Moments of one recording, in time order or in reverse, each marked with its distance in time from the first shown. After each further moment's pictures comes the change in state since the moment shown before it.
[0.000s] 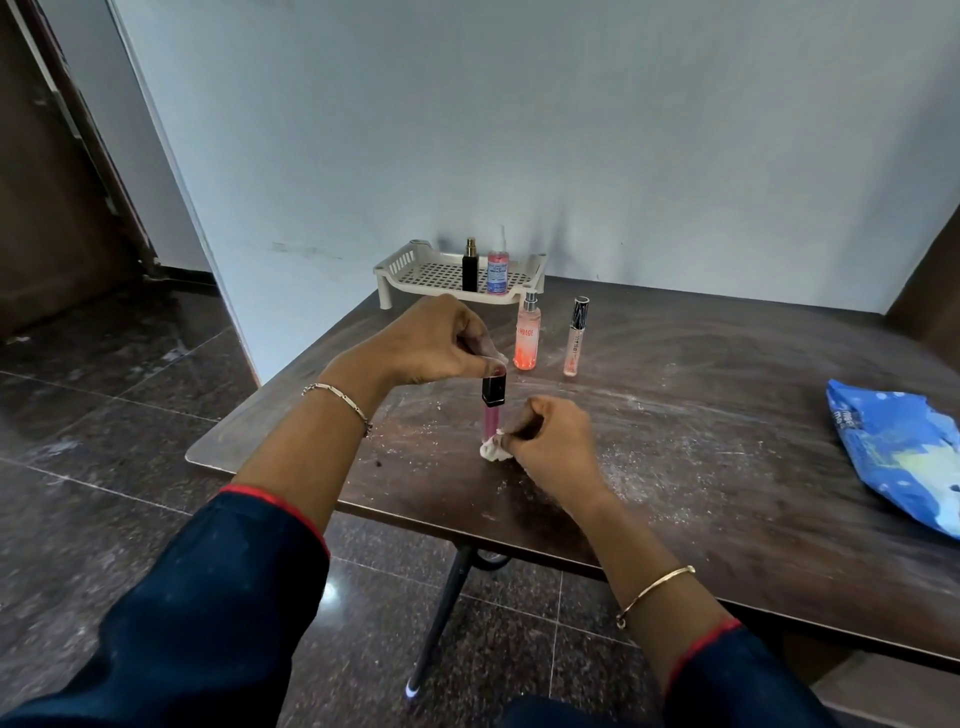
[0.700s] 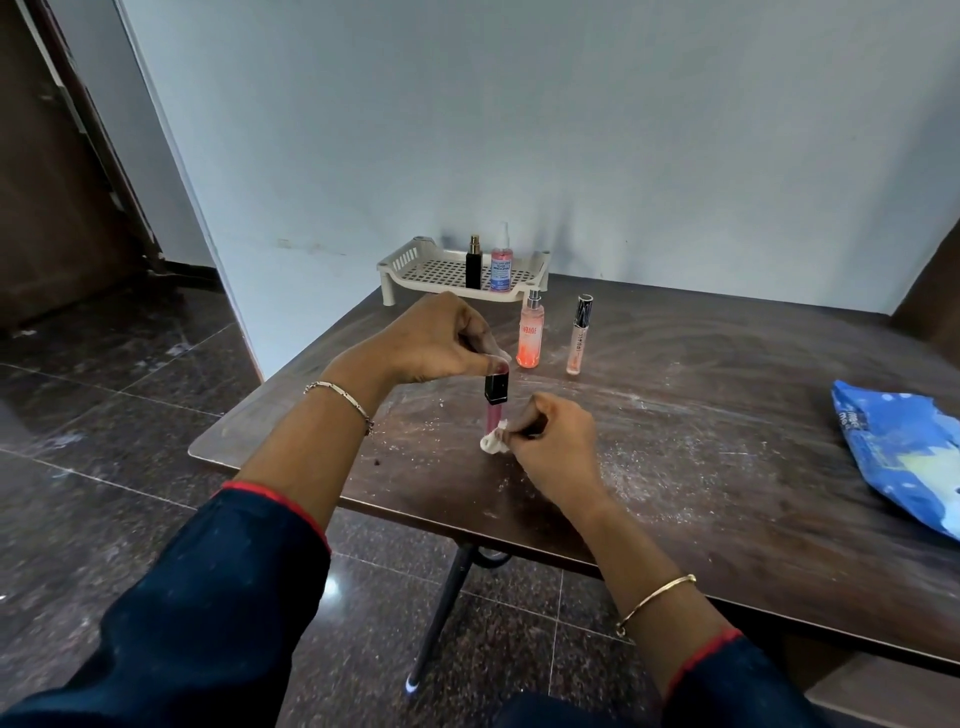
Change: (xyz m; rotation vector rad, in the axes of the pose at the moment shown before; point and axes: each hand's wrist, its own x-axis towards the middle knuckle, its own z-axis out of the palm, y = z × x) left_hand 0.000 -0.002 0.002 -0.033 0.021 -0.034; right_hand -0.001 0.006 0.006 0.066 0.070 -0.036
